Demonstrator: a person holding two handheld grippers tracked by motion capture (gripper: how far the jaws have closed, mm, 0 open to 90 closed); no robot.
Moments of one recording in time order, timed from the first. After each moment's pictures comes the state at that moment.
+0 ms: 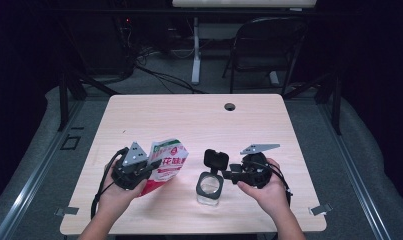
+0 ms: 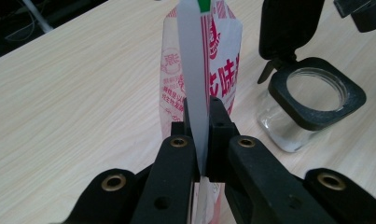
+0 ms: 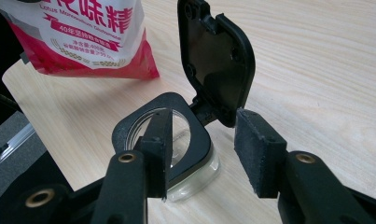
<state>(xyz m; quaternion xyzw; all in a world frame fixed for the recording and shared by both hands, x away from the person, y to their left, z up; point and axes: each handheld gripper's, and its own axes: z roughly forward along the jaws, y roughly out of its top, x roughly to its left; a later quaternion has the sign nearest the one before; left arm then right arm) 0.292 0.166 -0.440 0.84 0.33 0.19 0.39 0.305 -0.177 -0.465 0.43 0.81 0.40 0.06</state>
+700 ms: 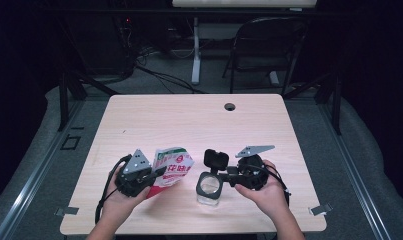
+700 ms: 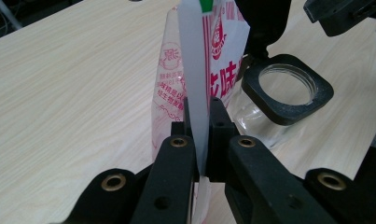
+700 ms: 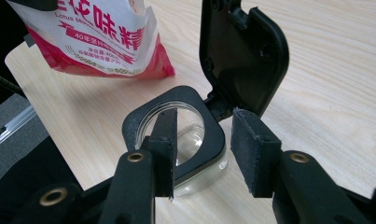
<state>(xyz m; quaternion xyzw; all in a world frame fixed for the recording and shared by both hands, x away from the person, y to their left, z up) 0.281 0.165 -0.455 0.84 0.32 0.16 0.41 0.301 -0.168 -0.463 0.40 0.83 0.39 0.06</state>
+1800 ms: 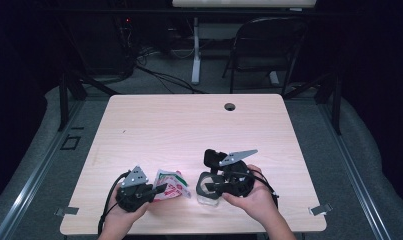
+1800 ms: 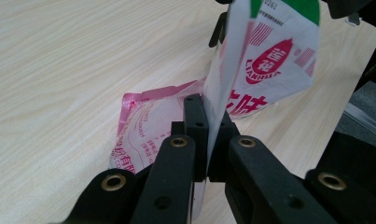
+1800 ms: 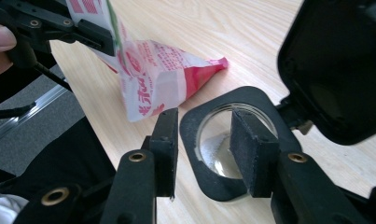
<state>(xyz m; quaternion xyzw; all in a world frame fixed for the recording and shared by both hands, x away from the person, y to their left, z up) 0.267 0.175 -0.503 0.83 0.34 0.09 0.43 0.288 -0.133 -0.464 0.36 0.85 0.39 0.02</state>
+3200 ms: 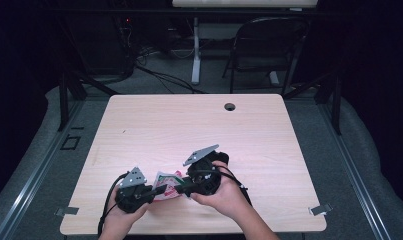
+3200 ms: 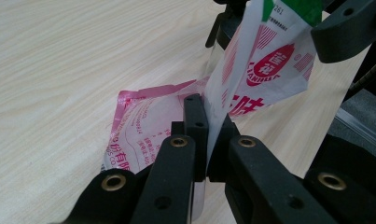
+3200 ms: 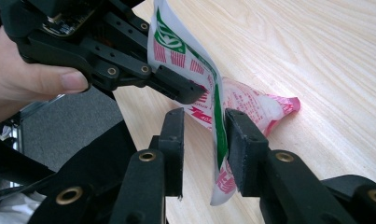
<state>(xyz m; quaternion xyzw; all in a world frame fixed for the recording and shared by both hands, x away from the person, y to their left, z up) 0.266 0.178 -0.506 0.83 0.34 0.08 0.44 0.292 -0.055 -0.449 0.30 0.88 0.38 -0.02</state>
